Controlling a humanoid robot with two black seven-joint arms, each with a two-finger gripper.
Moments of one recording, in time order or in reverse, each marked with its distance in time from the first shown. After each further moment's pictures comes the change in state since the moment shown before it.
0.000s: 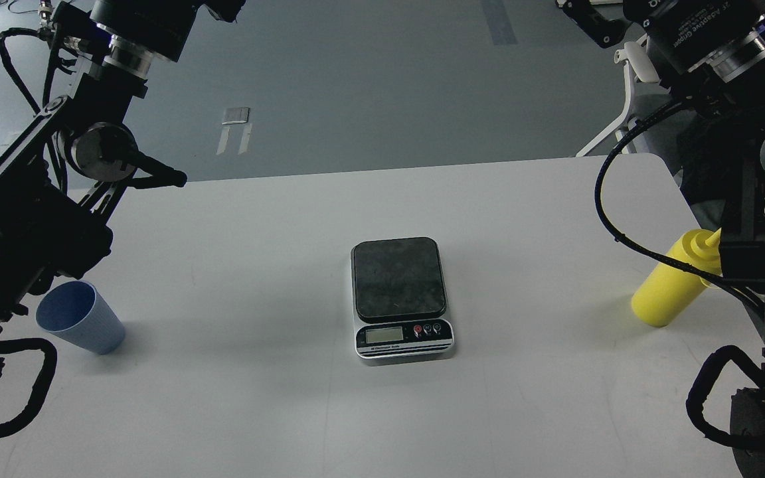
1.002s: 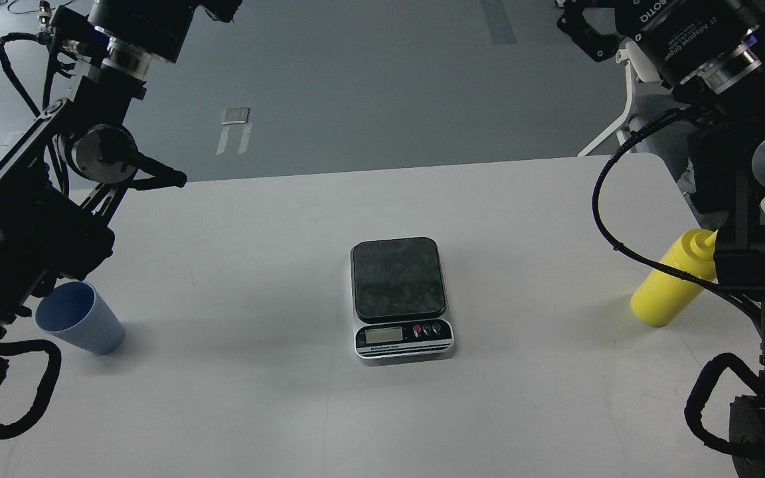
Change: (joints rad) left arm 0.013 -0.006 -0.029 0.008 0.011 0.000 0.000; right arm -0.017 0.004 -0.010 0.007 -0.021 0.000 0.002
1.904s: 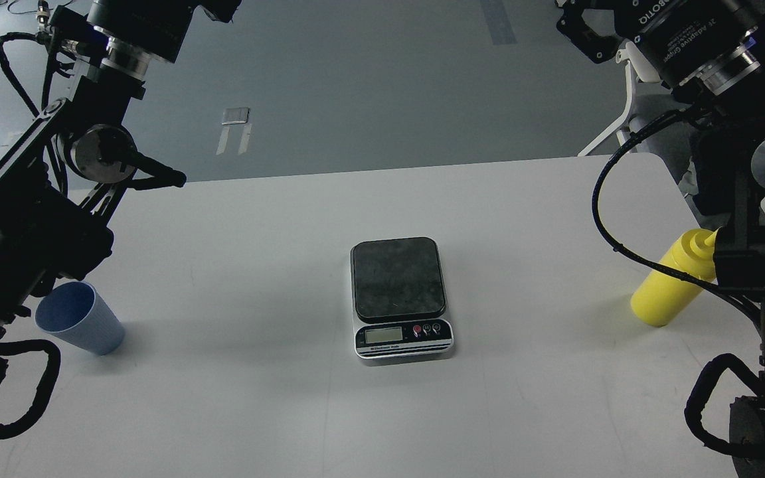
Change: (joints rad) left arm -0.001 0.001 -0.001 0.002 0.002 0.000 0.000; right arm -0.002 0.000 -0.002 -0.001 0.000 0.000 0.000
